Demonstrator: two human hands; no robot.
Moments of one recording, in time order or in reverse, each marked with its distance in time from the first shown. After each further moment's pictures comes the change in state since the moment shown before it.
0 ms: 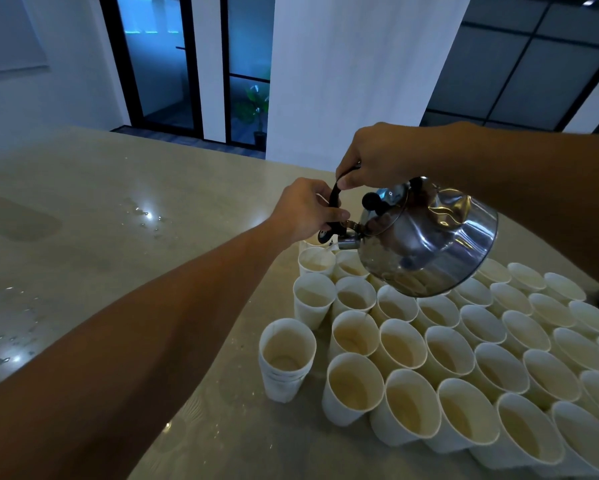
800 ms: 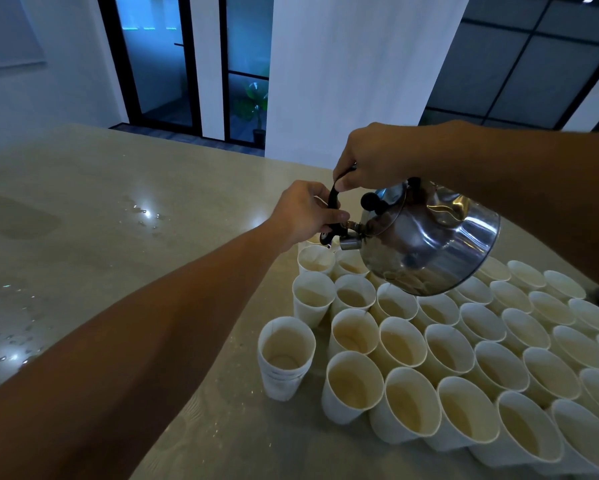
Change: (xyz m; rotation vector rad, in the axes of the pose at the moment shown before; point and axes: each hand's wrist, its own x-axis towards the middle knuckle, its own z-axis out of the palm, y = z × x) left_hand -0.002 -0.007 0.004 -0.093 -0.016 -0.026; right_hand 0.003 -0.003 0.004 -0.018 -0.025 0.006
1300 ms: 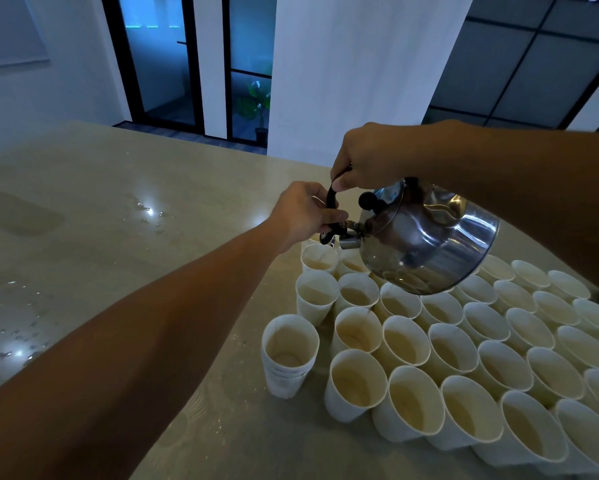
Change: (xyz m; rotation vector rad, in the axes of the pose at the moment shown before) left_hand -0.006 -0.002 -0.005 -0.013 0.012 -0.018; right_hand 0.006 -0.009 0.001 -0.008 -0.014 -0.004
